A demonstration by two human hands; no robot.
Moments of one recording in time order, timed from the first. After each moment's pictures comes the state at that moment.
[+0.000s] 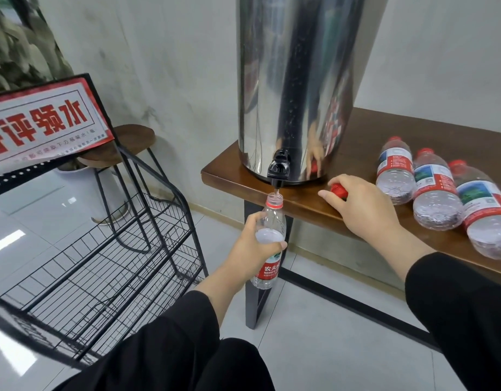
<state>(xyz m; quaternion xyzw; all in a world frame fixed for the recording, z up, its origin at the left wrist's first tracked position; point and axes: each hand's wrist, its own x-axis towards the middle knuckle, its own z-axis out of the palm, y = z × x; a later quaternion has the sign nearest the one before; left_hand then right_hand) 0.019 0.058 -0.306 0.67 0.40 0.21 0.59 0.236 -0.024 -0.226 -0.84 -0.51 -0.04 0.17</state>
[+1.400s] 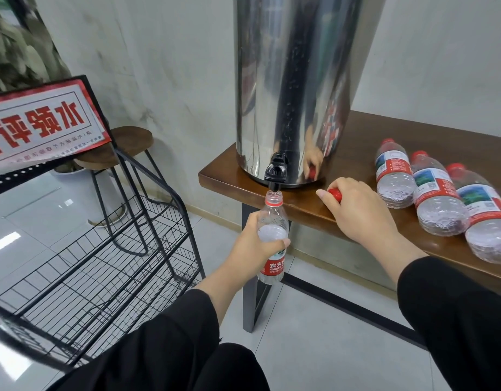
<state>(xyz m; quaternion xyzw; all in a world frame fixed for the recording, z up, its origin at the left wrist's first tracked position) 0.029 0.059 -0.297 0.68 0.40 0.21 0.58 0.235 -0.020 -0.229 -0.86 -0.49 -0.06 0.16</state>
